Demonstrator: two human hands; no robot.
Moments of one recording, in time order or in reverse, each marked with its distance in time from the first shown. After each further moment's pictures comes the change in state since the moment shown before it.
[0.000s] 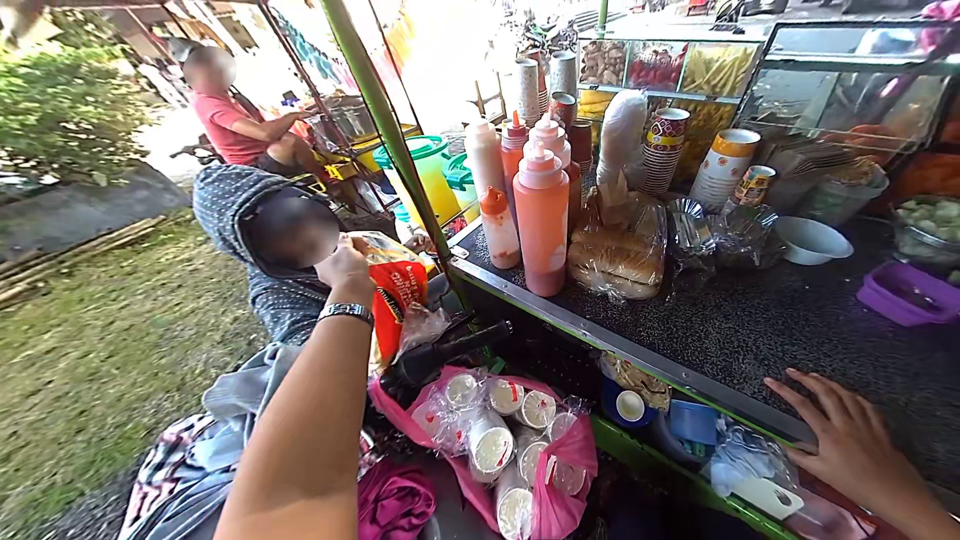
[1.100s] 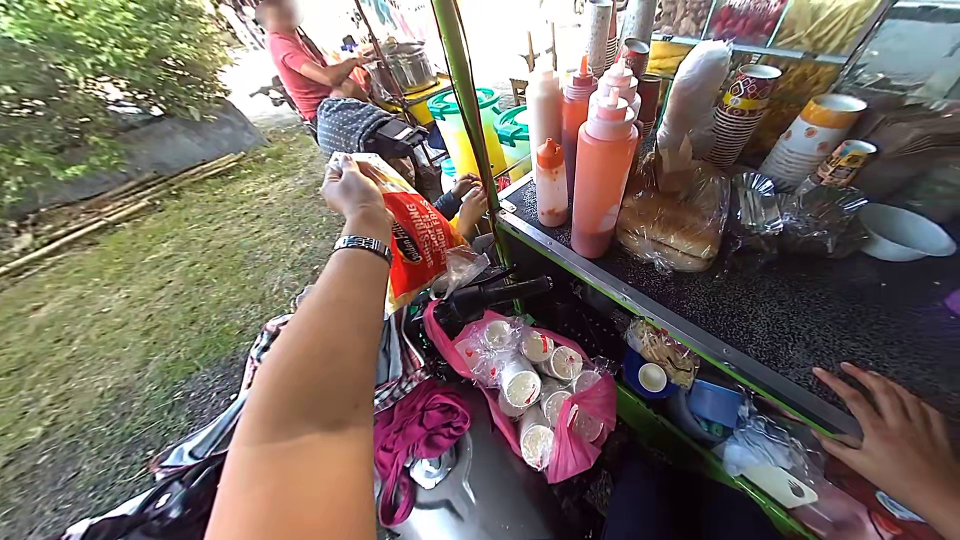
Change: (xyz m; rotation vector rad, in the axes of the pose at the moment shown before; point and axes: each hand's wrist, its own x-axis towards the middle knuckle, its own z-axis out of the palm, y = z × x) left_hand -0.006 0.051 -0.052 -0.109 0.162 0.075; right_hand 0.002 0.001 -0.007 0.067 -0.079 -0.001
